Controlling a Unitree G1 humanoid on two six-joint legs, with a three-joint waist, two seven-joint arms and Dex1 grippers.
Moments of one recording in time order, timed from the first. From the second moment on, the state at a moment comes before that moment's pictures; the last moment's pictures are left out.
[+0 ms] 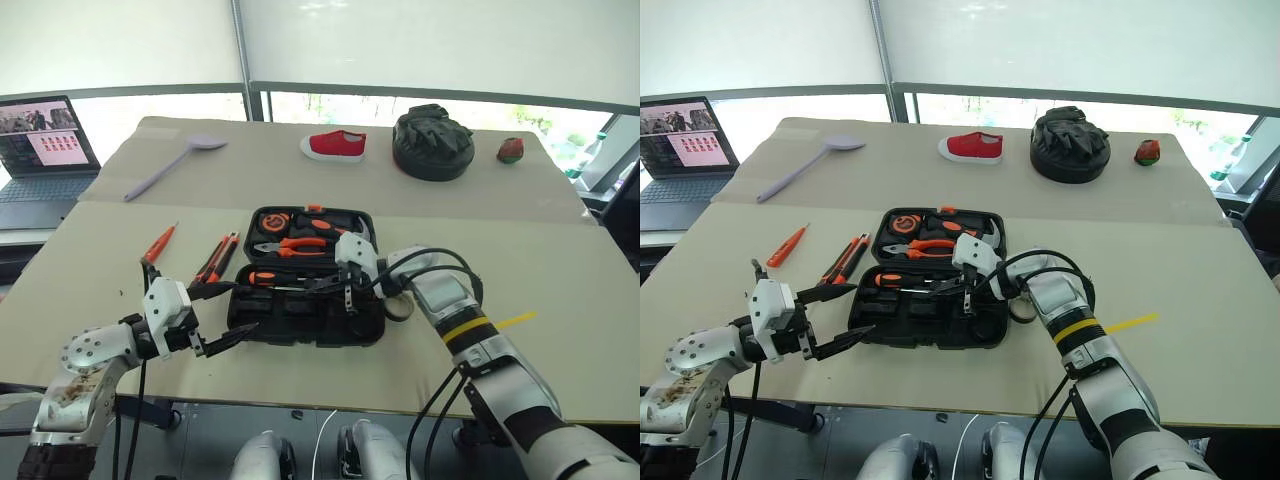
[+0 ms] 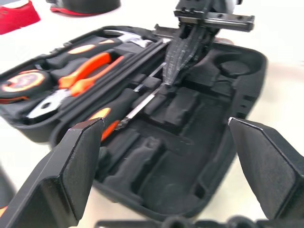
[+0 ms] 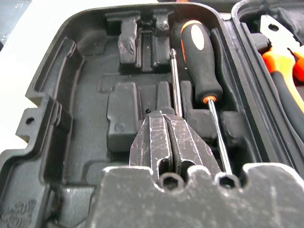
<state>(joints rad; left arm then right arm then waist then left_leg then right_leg) 0.05 0.68 0.20 -0.18 -0.45 0.09 -1.04 -0.78 -0.29 0.31 0.47 0.09 0.17 1.20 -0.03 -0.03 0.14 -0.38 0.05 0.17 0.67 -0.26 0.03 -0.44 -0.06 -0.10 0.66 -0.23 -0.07</state>
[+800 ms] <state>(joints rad) 0.29 0.62 0.69 0.05 -0.57 0.26 -0.69 -0.11 -0.42 -0.15 -0.15 0.46 -0.06 1.10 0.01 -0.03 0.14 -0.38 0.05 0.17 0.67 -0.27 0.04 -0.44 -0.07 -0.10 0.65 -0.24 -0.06</state>
